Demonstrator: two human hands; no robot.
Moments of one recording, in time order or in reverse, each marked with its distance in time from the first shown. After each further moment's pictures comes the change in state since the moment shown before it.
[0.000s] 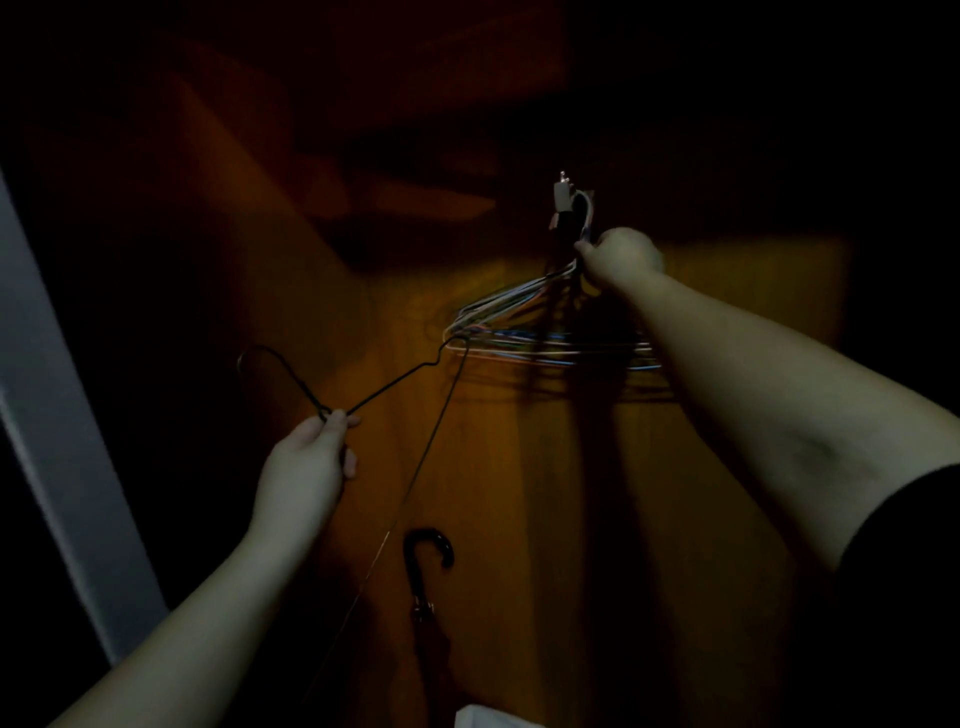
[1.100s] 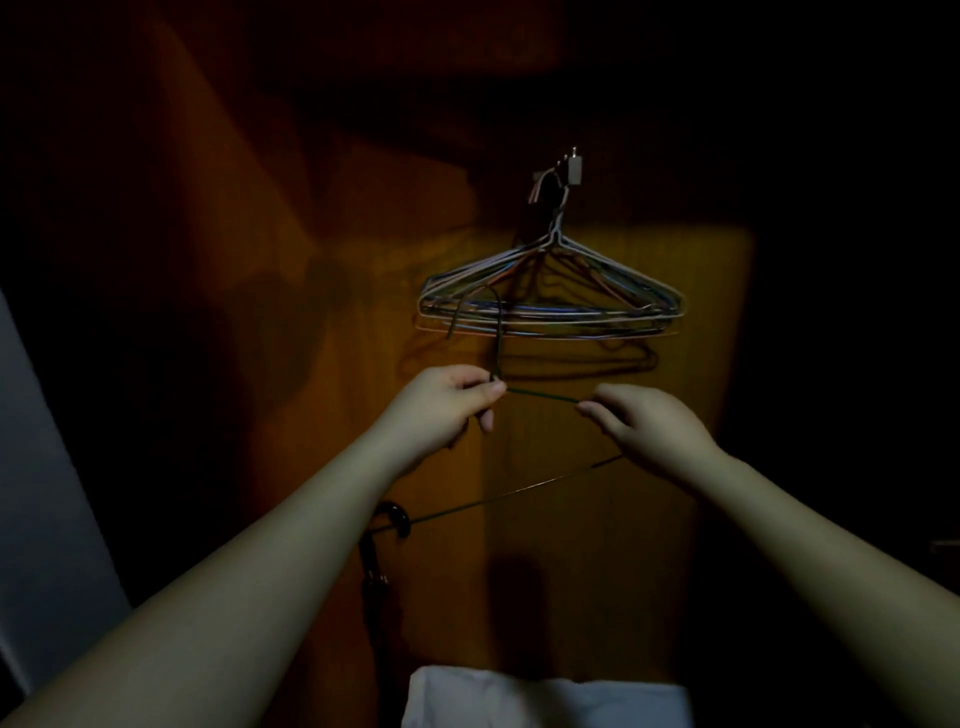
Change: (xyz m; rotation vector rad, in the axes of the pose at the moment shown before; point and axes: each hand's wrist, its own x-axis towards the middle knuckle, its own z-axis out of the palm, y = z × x) left_hand 0.017 0.020 0.043 -0.029 -0.777 0.275; right_hand -0.268 0.023 -0.014 -0.167 -0.223 -0.300
